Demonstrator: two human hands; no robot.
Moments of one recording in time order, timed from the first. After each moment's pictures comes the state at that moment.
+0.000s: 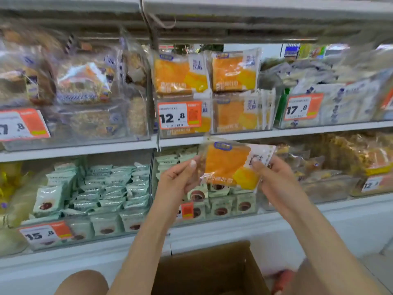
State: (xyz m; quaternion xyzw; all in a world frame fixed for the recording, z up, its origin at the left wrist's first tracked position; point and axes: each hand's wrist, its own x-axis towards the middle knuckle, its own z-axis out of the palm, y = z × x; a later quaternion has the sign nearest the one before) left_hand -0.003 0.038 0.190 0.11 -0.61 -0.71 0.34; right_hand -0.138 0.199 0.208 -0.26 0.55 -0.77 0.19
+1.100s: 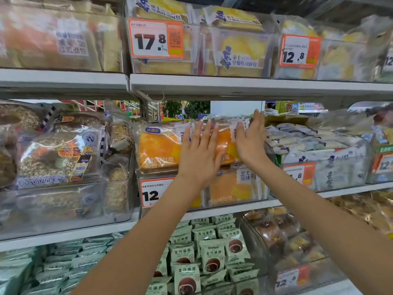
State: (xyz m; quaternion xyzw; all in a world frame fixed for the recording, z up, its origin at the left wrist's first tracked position) left_hand -0.170 -0.023 0.350 0.15 -0.88 0.22 0.39; right_hand -0.275 0.069 0.379 -0.29 0.74 -0.55 -0.24
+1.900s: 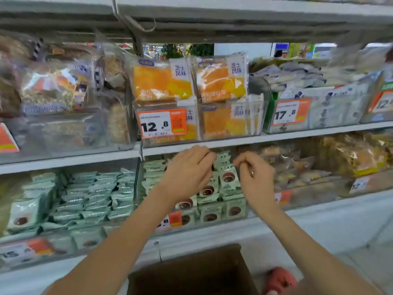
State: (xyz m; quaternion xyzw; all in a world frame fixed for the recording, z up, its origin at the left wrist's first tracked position) left_hand -0.081 0.010 0.223 -0.11 -0.89 0.11 0.42; right_hand -0.179 0.166 0.200 -0.39 0.70 -0.56 -0.21
